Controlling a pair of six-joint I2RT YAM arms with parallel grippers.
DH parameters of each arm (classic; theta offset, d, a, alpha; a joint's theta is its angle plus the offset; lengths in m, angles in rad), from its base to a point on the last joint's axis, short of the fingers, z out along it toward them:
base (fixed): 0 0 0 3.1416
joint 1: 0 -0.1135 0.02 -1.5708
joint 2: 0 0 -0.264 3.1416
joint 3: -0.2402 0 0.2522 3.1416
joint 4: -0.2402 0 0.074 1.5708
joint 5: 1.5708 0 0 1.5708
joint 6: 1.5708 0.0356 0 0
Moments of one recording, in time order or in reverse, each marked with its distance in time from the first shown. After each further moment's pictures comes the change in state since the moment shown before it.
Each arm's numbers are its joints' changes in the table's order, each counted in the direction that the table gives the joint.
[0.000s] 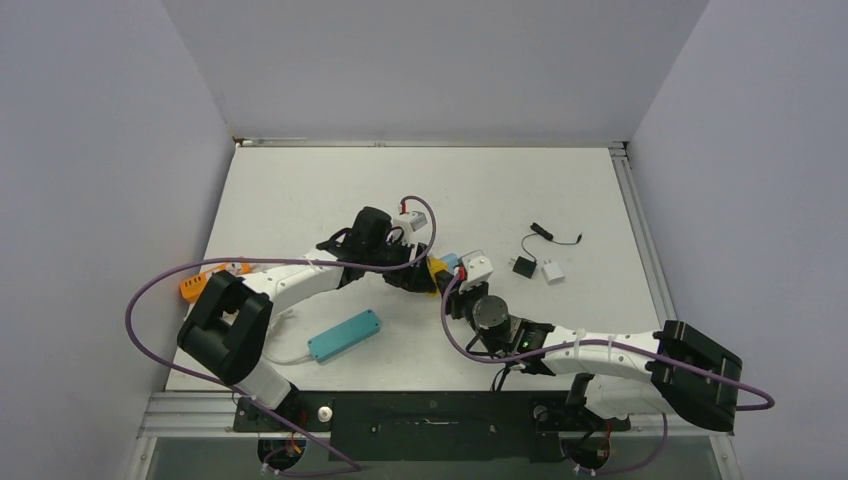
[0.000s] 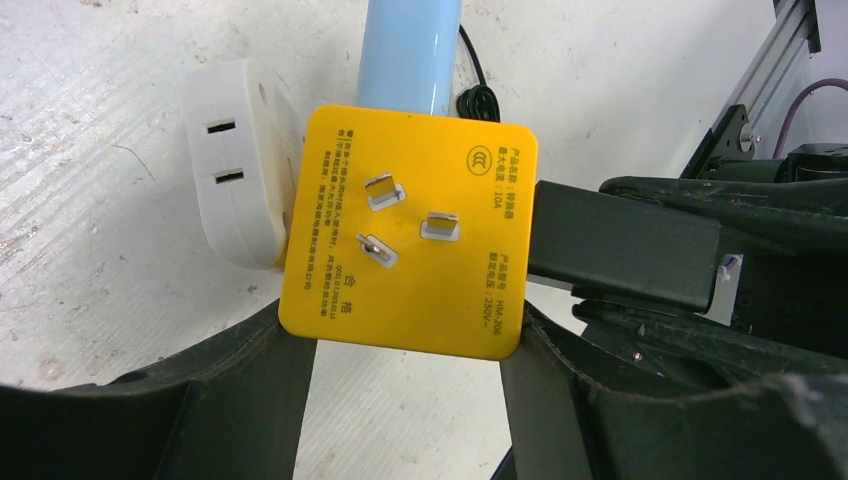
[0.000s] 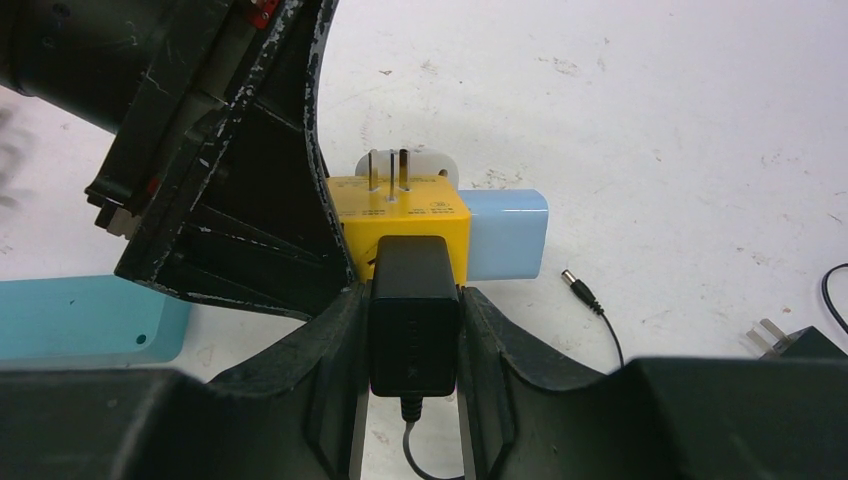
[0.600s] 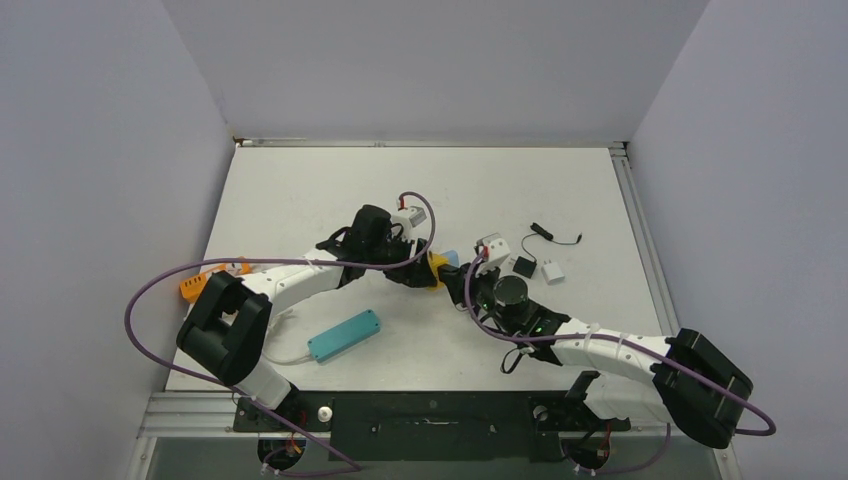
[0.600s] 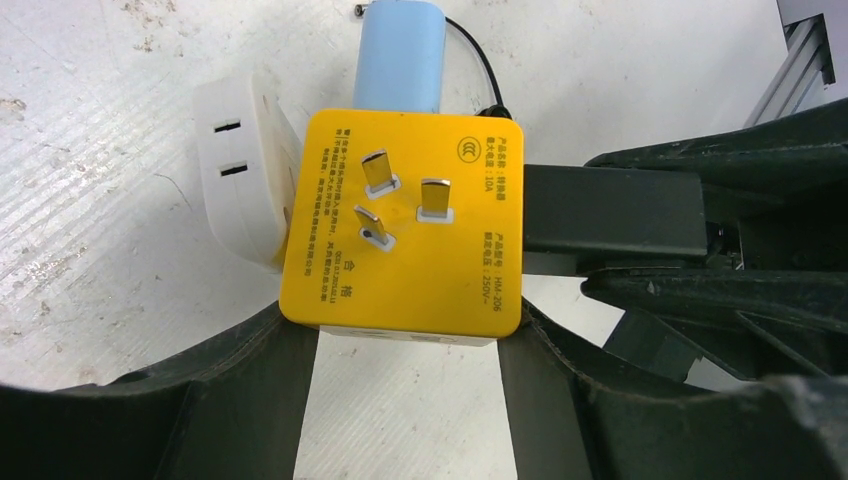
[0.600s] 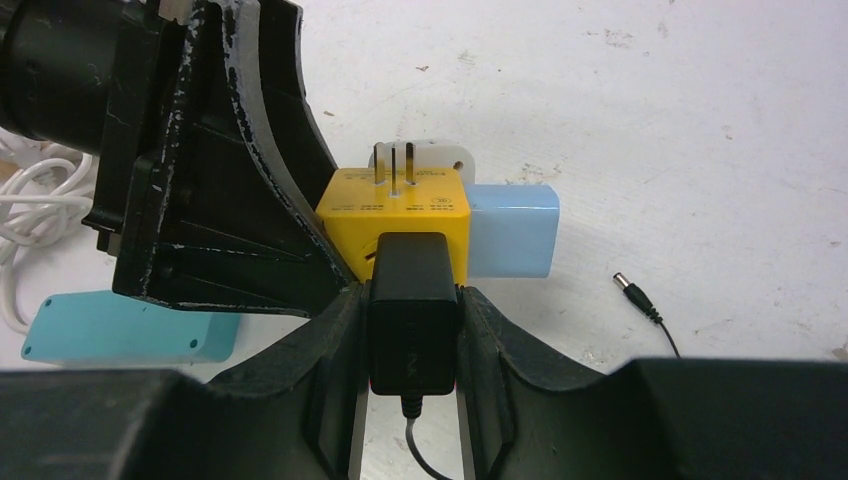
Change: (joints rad) left arm 0.000 0.004 -0.004 0.035 -0.047 -0.003; right arm 0.230 0.047 0.028 -0.004 -0.341 0.151
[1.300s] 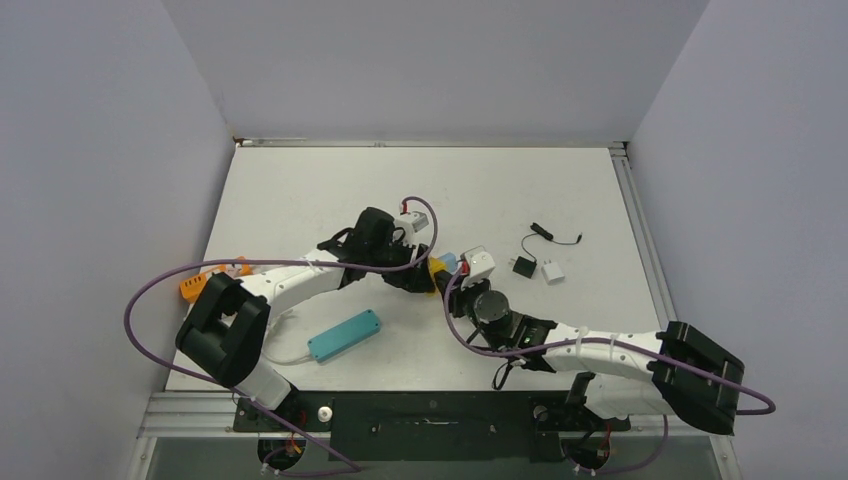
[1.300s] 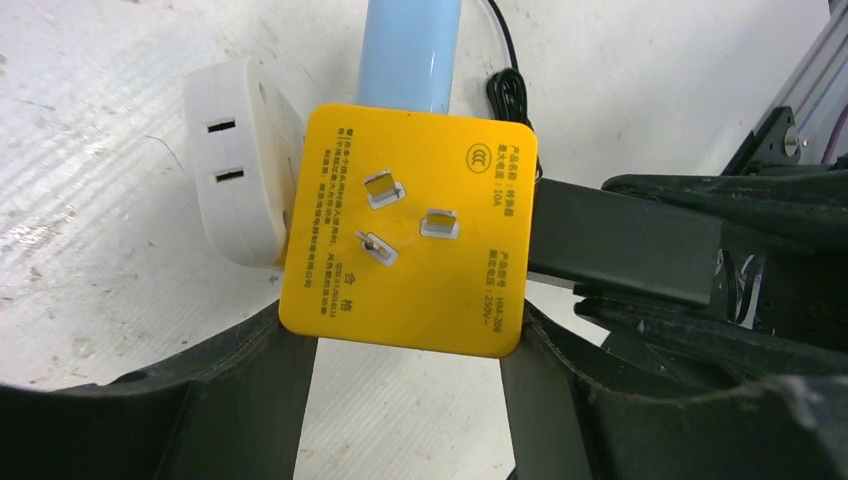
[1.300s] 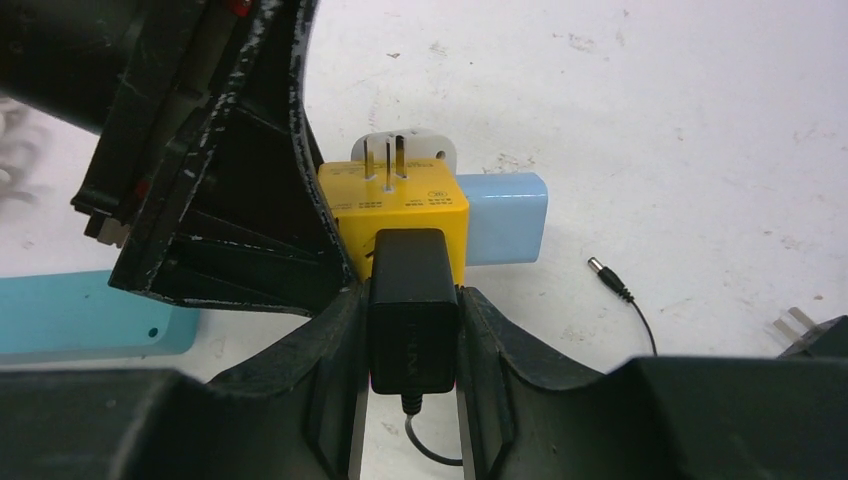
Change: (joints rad) left arm 0.015 0.006 -0.011 -0.091 -0.018 0.037; right arm -0.221 -0.042 -0.038 -0.047 0.334 -0.116
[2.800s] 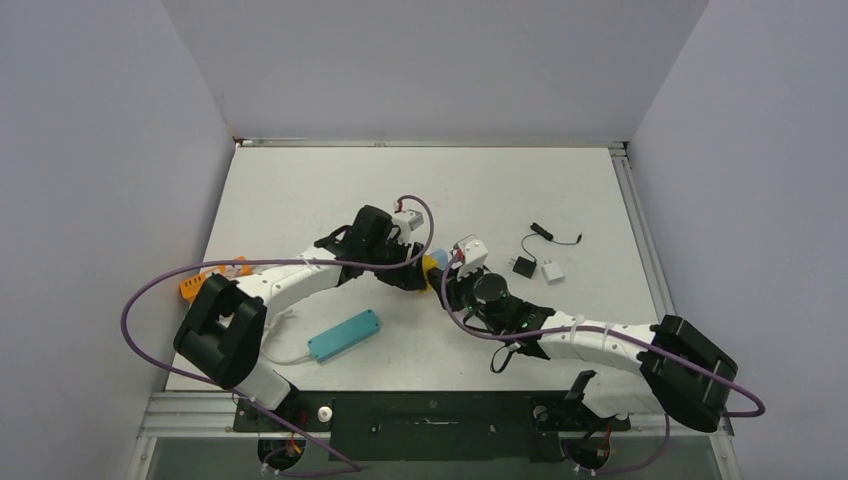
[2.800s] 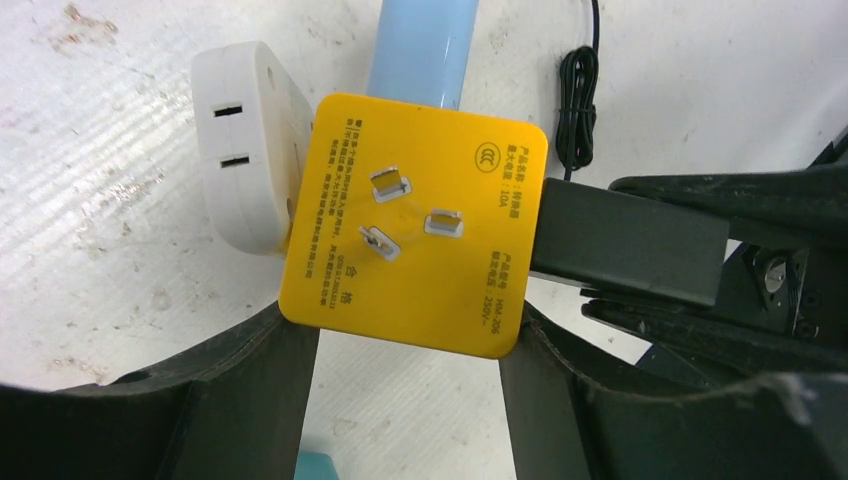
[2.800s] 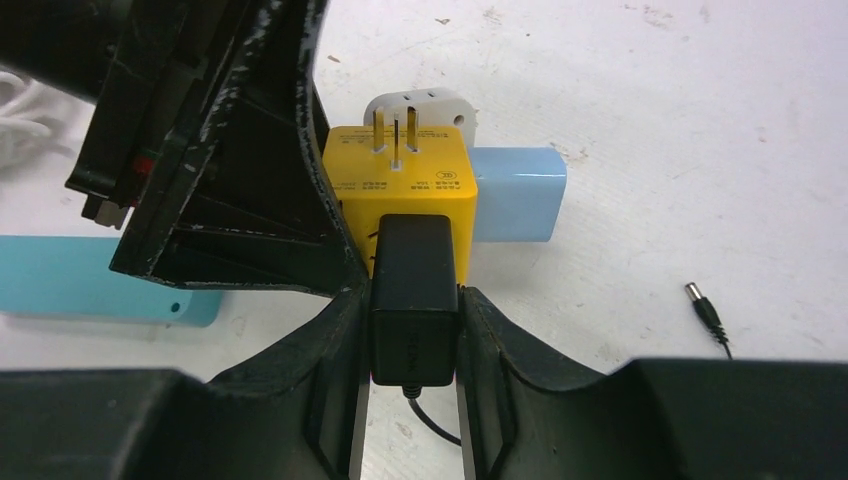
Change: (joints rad) left arm -0.016 0.012 -0.023 -0.061 -0.120 0.033; right arm 0.183 -0.051 -0.053 -0.043 -0.378 0.062
